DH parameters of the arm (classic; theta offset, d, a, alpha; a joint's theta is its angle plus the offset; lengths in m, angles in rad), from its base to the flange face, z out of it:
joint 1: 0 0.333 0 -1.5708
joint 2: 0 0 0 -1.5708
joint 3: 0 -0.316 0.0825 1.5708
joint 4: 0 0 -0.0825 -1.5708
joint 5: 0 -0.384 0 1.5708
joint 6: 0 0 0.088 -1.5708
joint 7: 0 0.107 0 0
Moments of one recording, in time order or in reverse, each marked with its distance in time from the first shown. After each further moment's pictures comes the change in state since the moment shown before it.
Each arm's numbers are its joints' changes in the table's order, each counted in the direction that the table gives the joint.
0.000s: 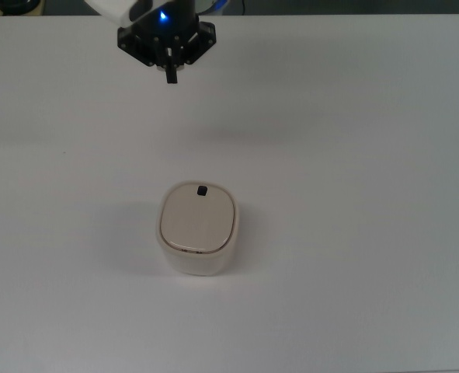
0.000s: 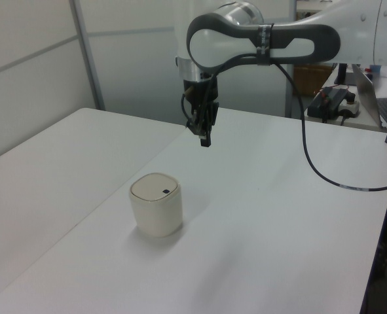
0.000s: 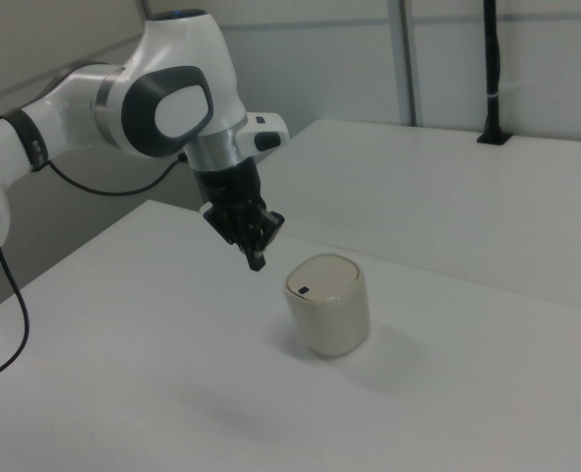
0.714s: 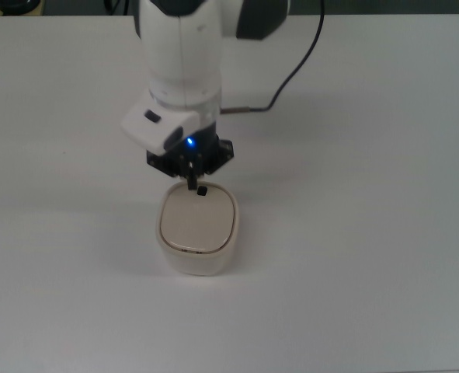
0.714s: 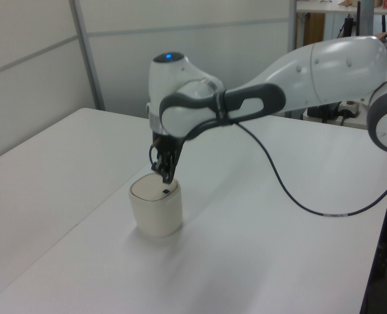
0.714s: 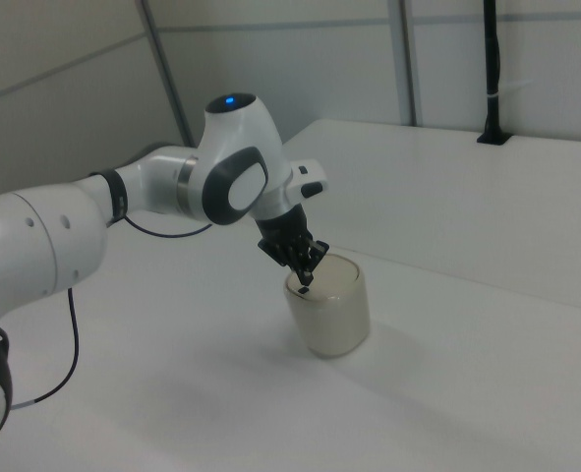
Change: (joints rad) arm 0.021 0.238 -0.017 0.005 -0.003 -0.392 0.022
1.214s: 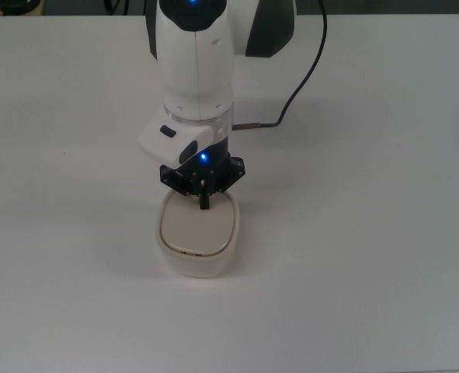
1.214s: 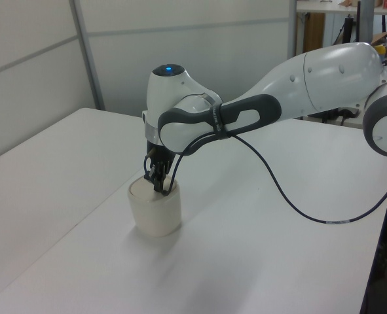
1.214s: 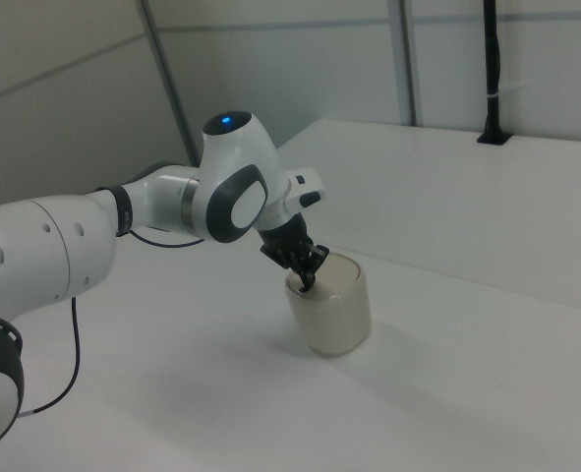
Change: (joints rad) arm 0.018 0.041 -0.010 0.045 0.004 -0.169 0.015
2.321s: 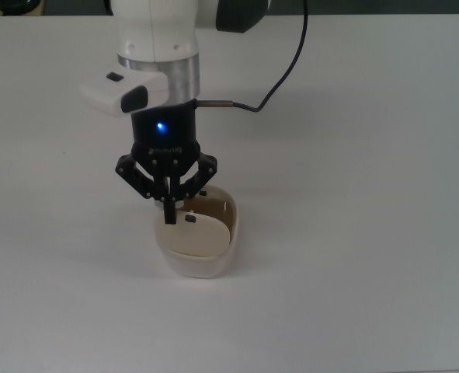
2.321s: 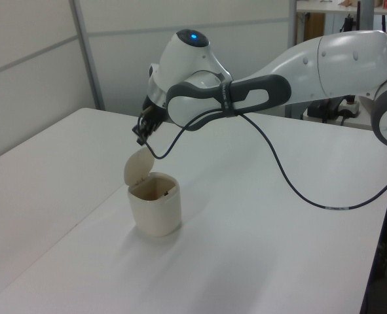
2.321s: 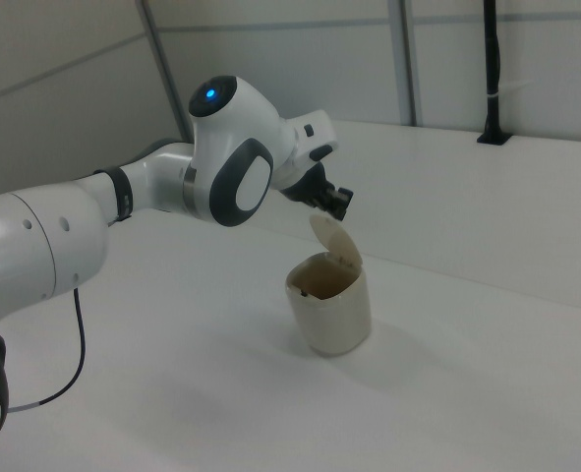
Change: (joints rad) arm -0.050 -0.051 0.008 -0.030 -0.006 -0.245 0.063
